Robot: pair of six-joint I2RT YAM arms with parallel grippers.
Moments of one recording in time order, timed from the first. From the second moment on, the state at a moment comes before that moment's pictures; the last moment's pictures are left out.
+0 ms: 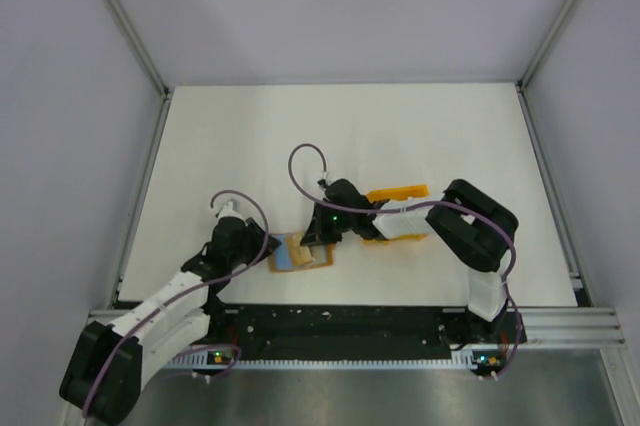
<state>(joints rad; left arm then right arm) -0.41 0.84 0.15 0.02 0.05 -0.92 0.91 1.90 0.95 0.22 -0.31 0.93</state>
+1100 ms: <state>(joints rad) -0.42 0.79 0.09 0.06 0.03 -1.01 0.92 1.88 0.92 0.21 -0.32 1.00</state>
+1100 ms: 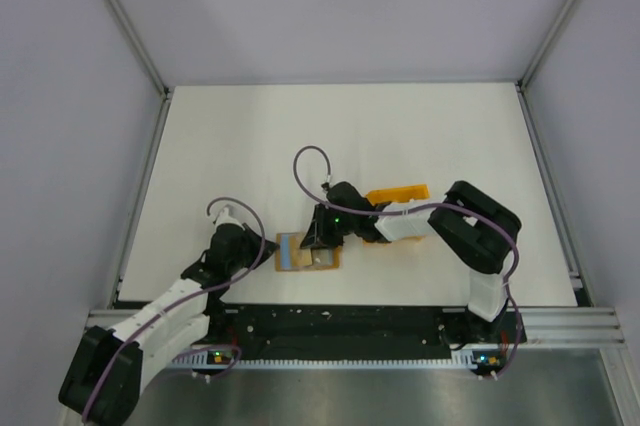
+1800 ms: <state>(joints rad) -0.44 0.78 0.08 0.06 0.06 -1.04 0.96 1.89 0.99 0.08 -0.39 1.00</state>
